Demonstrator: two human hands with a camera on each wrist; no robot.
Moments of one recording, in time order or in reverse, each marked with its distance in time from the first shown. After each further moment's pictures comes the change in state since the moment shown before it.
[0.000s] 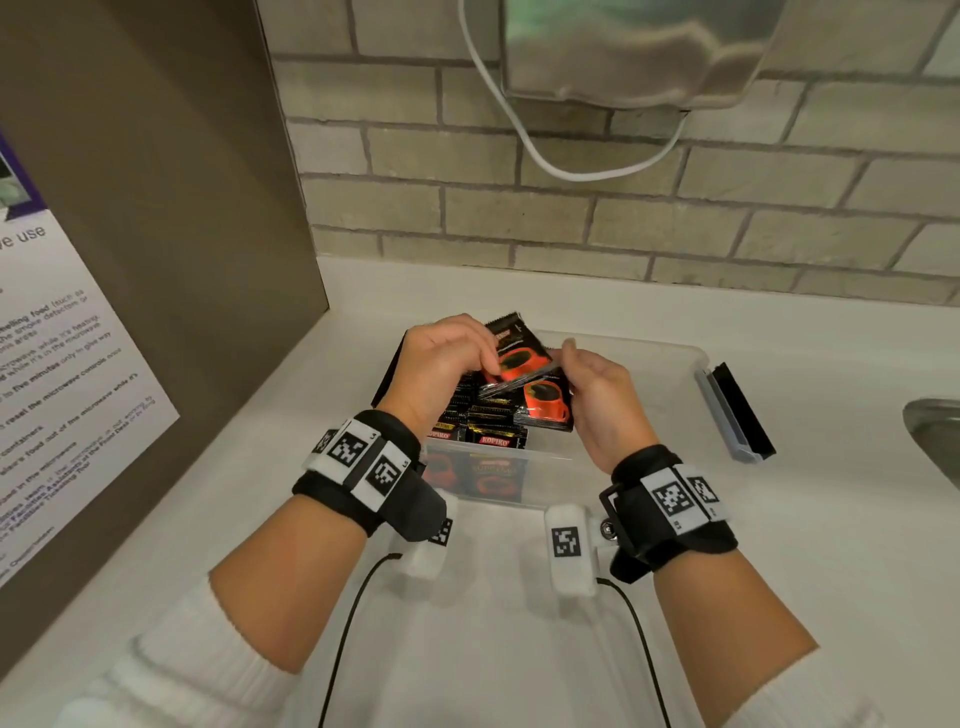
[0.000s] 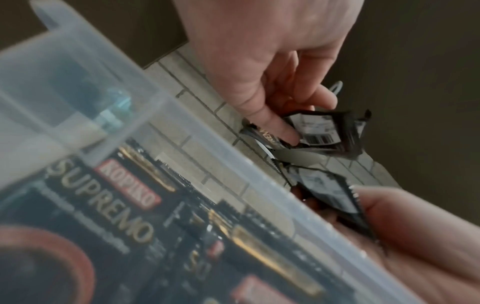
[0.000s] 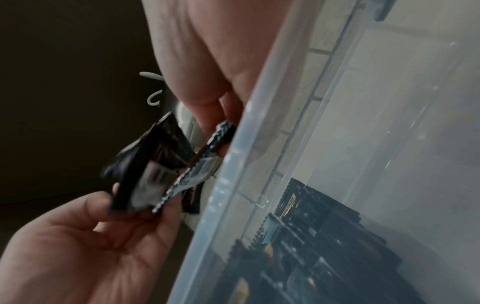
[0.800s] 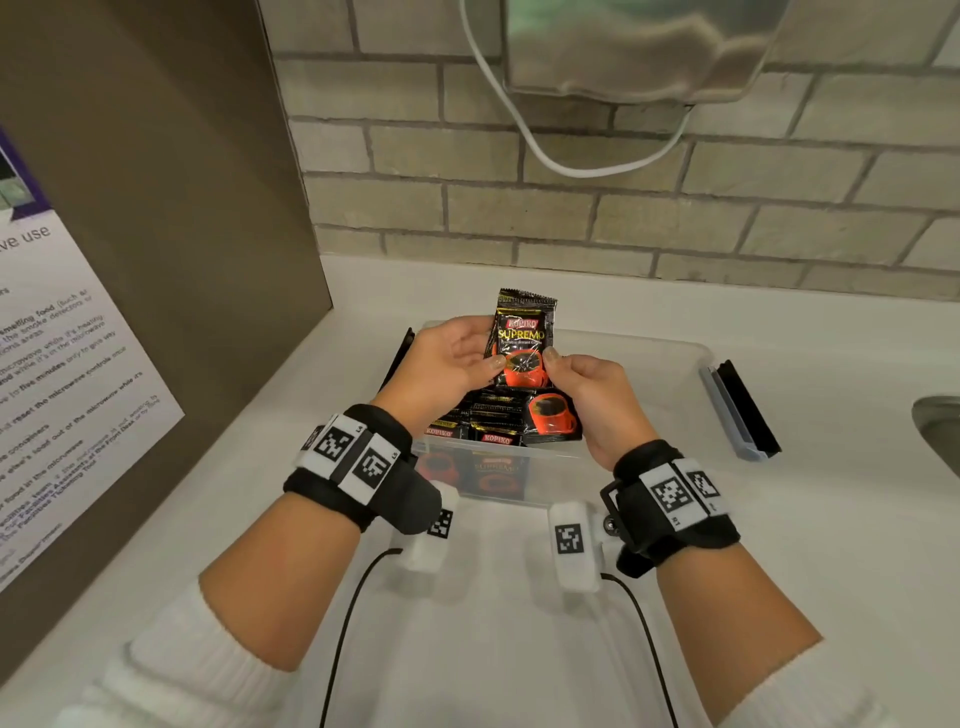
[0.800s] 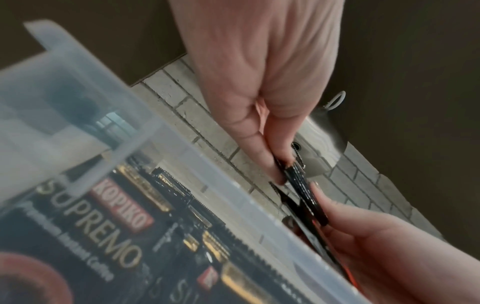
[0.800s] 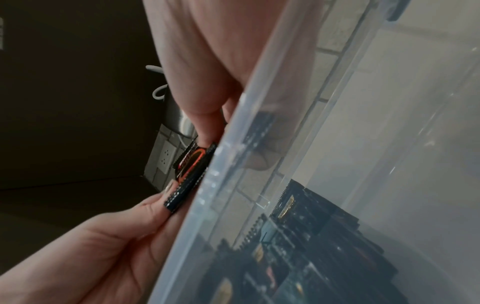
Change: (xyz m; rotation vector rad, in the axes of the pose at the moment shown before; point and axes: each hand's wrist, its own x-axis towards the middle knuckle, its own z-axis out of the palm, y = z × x) left_hand 0.001 0.002 0.002 0.224 -0.039 -0.165; right_hand 0.000 0.003 0.000 -0.185 -0.013 0.021
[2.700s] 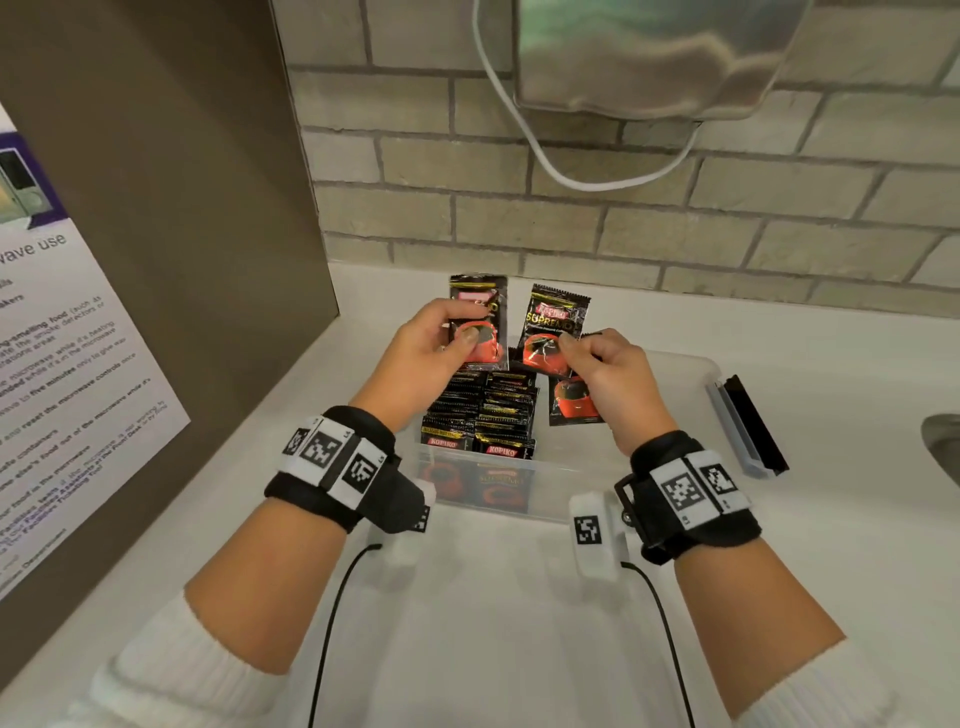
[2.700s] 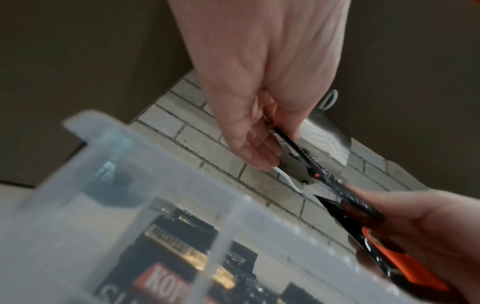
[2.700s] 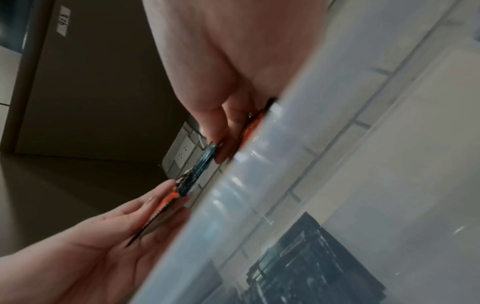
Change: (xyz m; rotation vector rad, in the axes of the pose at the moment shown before) left_hand 0.007 0.002 -0.021 0.014 0.056 0.133; right_hand 0.017 -0.020 -0.007 -0.237 0.114 -0.208
